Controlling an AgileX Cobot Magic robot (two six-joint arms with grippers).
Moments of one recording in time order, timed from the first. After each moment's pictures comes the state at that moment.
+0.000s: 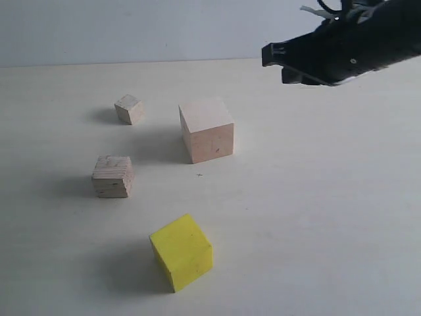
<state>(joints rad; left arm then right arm) 0.08 0.00 0.00 -0.17 0.37 0.07 0.37 1.54 -1.02 0.37 0.40 -0.12</state>
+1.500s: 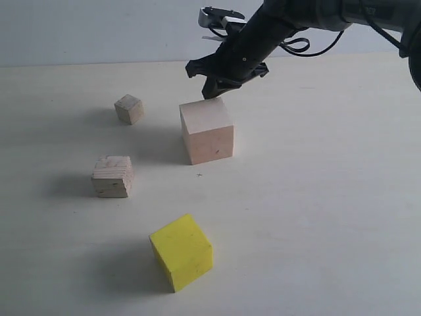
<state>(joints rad) 0.08 0.00 0.00 -0.17 0.37 0.07 0.37 2.36 -1.95 0.55 0.89 -0.35</state>
